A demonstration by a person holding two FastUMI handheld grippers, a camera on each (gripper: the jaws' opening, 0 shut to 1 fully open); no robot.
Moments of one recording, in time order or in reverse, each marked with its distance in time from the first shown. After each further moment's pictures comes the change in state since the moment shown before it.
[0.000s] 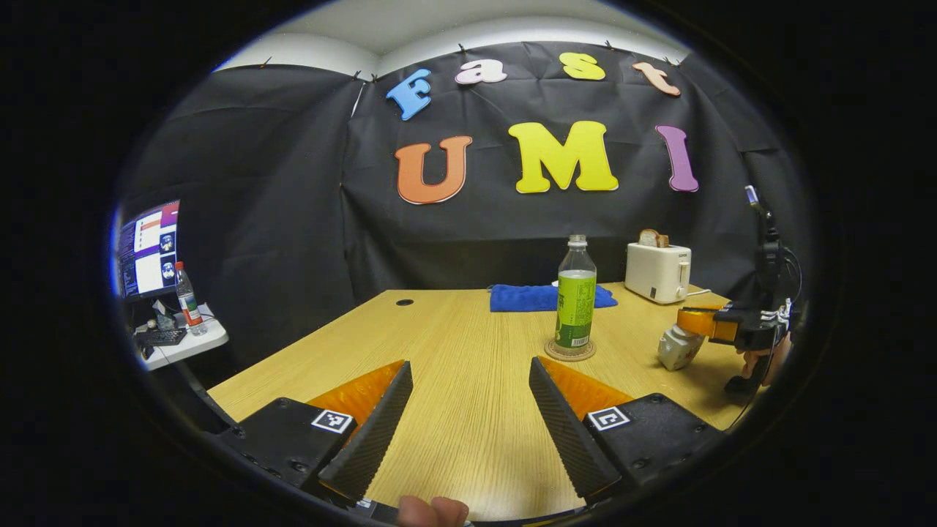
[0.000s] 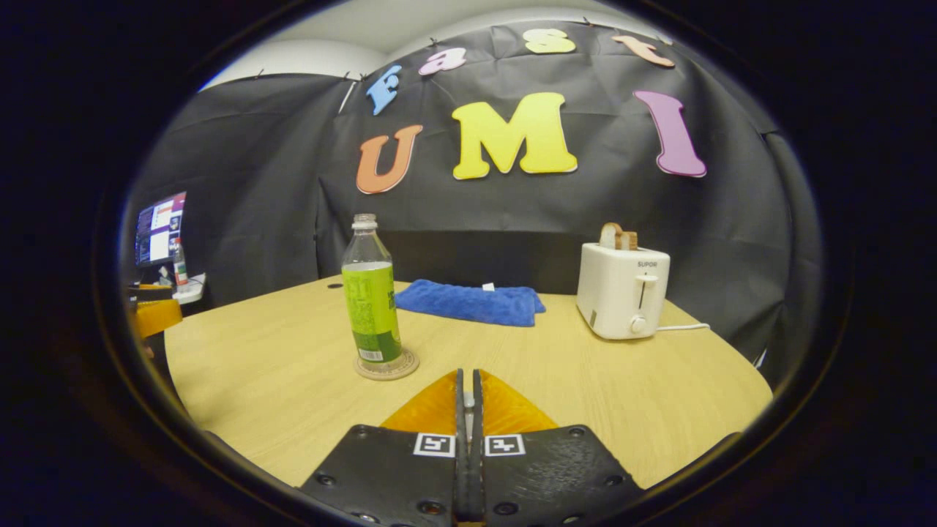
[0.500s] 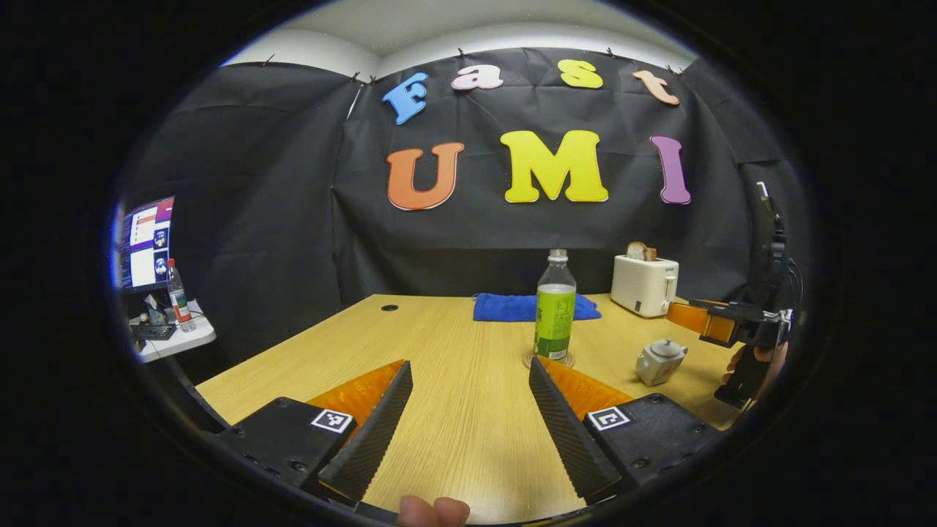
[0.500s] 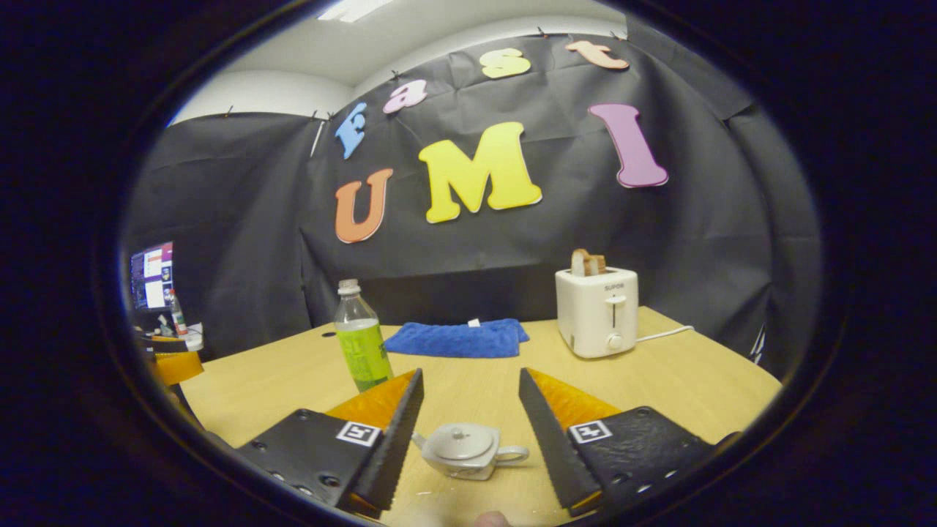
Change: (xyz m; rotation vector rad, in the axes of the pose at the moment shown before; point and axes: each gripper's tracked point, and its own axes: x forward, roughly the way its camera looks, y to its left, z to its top) left arm -0.001 -0.039 0.025 -0.025 -0.042 -0.055; right arm -0.038 -0.025 0.052 0.114 -0.160 -0.080
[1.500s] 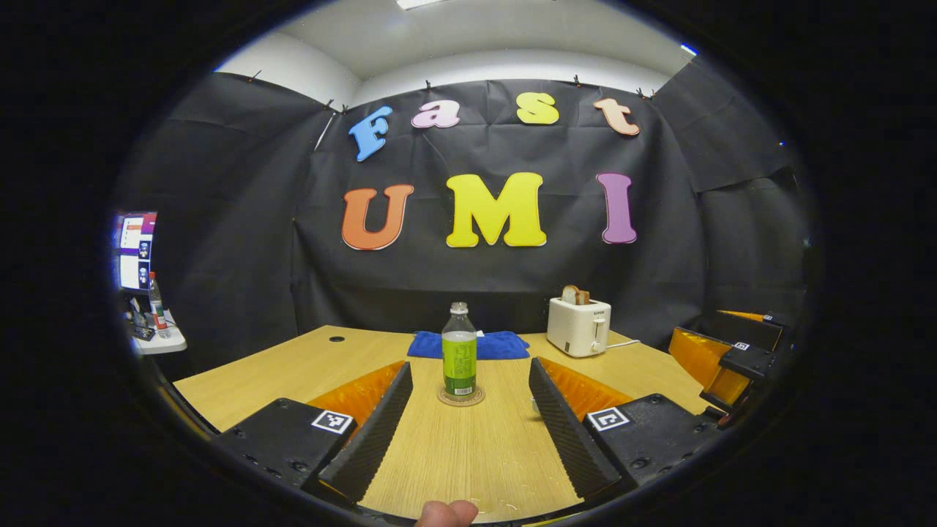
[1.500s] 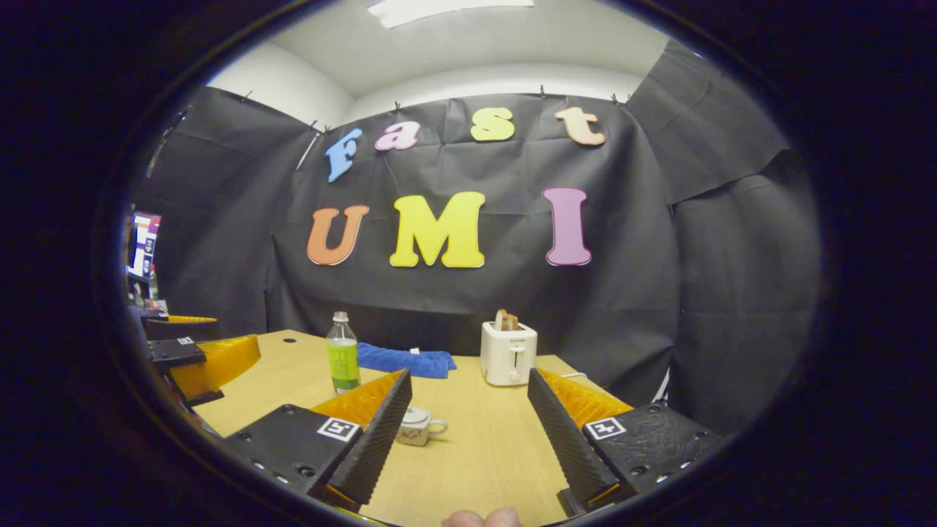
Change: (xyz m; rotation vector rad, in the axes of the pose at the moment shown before) left arm -0.052 -0.097 0.055 -0.026 -0.162 -0.096; right arm -0.174 -0.010 0.049 -0.140 -0.130 -0.211
